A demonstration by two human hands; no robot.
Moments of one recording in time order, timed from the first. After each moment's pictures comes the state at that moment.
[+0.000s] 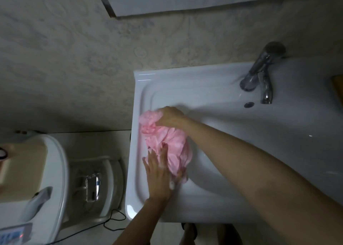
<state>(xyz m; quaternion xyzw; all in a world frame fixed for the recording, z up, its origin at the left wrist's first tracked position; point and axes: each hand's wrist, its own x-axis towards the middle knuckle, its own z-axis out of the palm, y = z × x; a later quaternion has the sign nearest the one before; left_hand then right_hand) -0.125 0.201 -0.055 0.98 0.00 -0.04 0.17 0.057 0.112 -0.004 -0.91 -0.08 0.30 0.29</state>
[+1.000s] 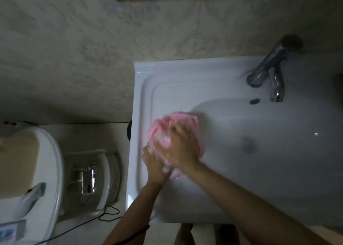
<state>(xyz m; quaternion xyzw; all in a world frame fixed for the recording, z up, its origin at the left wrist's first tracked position) -0.104 0.225 -0.088 0.92 0.04 0.06 0.38 -0.061 0.123 -0.024 -0.96 -0.02 -0.04 0.29</state>
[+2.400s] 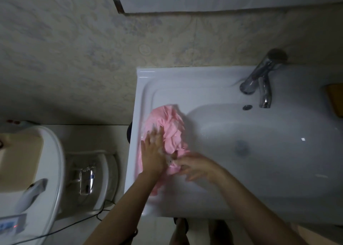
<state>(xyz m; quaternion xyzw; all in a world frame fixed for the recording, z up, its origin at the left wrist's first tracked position) -0.077 0.214 -0.039 0.97 -0.03 -0.12 0.20 -0.086 0.060 0.008 -0.62 0.27 0.46 0.57</state>
